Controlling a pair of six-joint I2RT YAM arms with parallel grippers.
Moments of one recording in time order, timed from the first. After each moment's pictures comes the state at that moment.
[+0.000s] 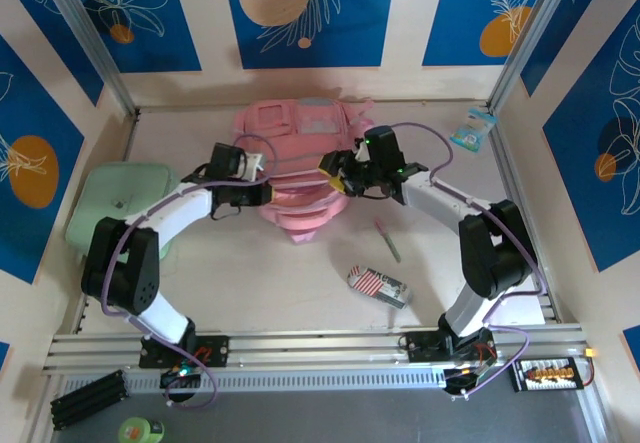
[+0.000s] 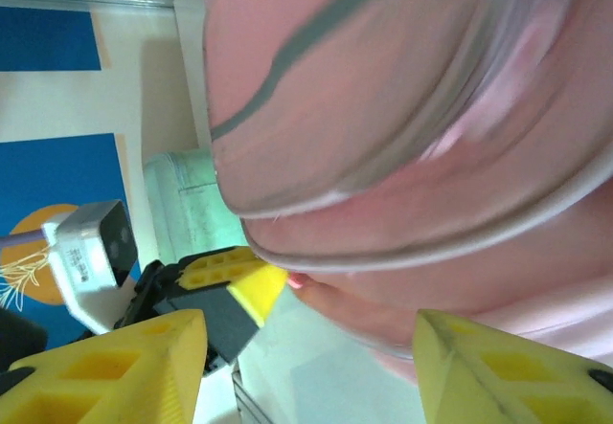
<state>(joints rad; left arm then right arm) -0.35 1.59 1.02 -0.33 0.35 -0.26 0.46 1.67 1.12 -0.11 -0.53 1.11</state>
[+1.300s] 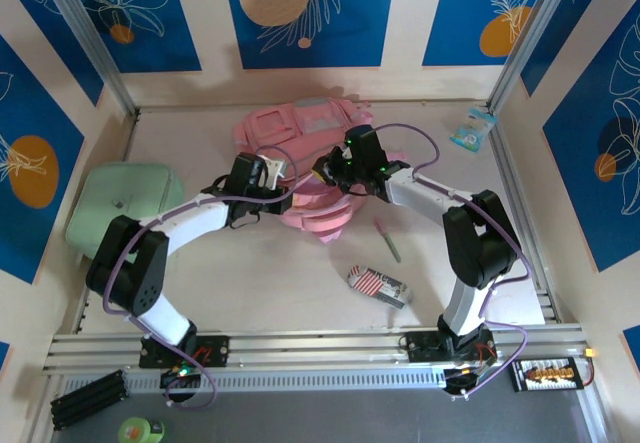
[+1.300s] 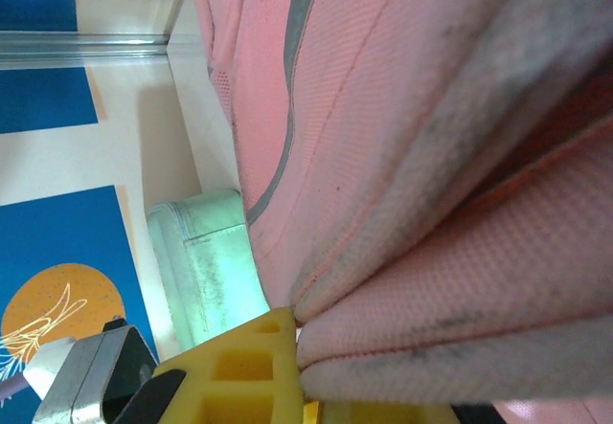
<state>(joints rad) -0.47 1.60 0.95 -0.14 0.28 -0.27 0.51 1.77 1.21 -0.07 -0.40 1.22</state>
